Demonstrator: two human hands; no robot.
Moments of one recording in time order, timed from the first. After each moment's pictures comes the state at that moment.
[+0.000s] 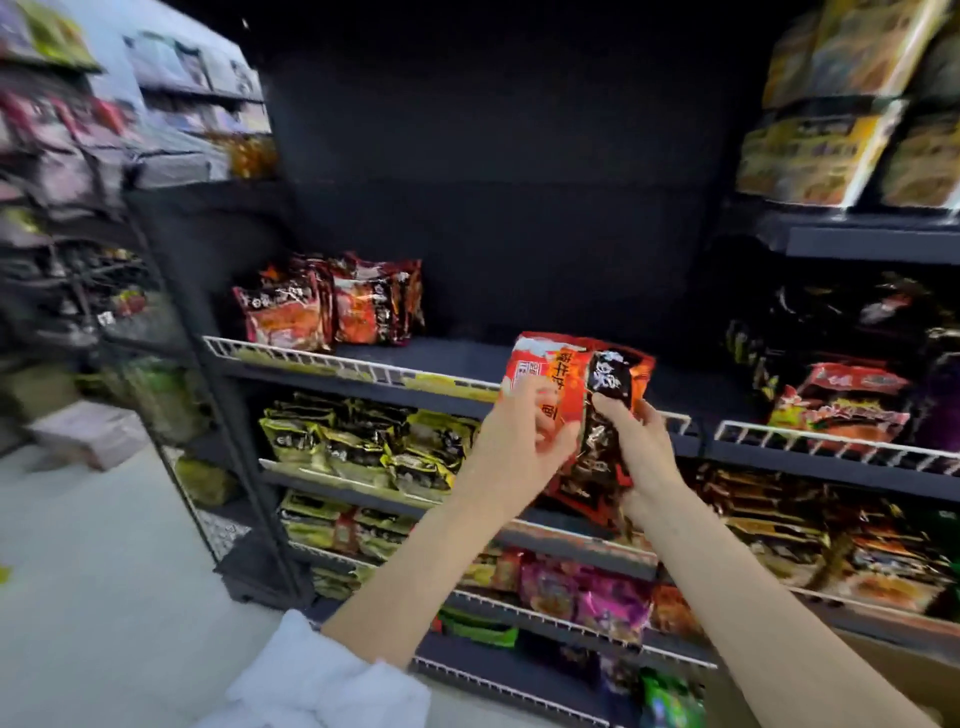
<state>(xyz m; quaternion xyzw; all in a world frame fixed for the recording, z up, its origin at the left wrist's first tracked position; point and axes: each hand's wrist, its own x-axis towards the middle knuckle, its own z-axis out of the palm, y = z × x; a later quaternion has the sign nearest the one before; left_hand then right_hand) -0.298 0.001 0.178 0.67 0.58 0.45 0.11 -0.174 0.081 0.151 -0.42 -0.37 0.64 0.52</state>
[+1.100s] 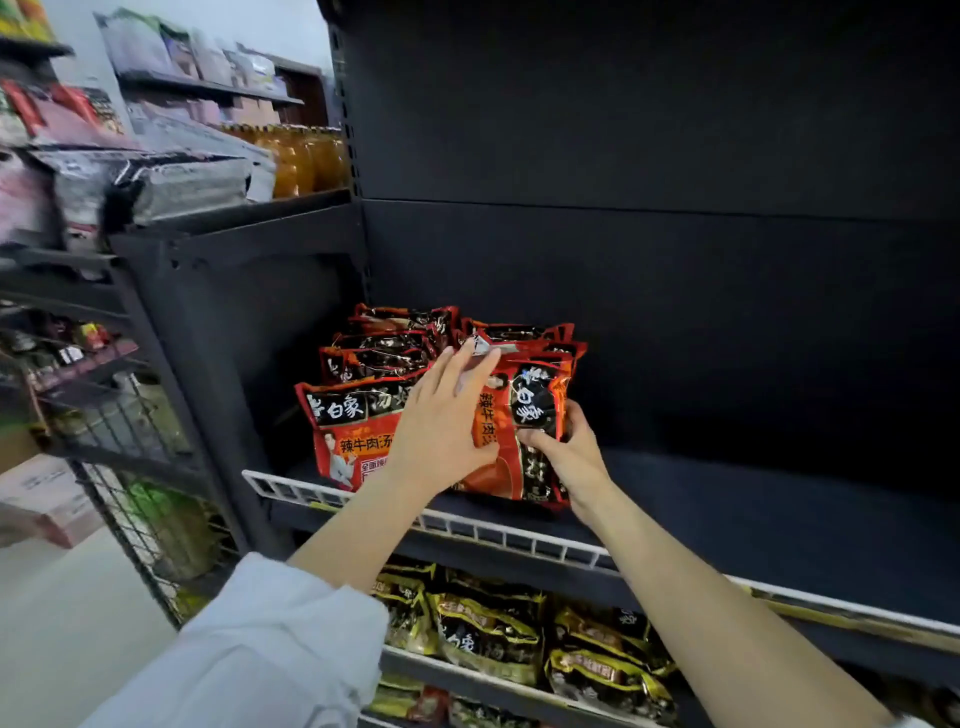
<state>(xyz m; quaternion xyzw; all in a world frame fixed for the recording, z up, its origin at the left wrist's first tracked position) -0.741 0.259 0.166 0.69 0.68 0.20 -0.12 -0.590 0.322 0.120 -0.41 -0.57 0.55 0.46</state>
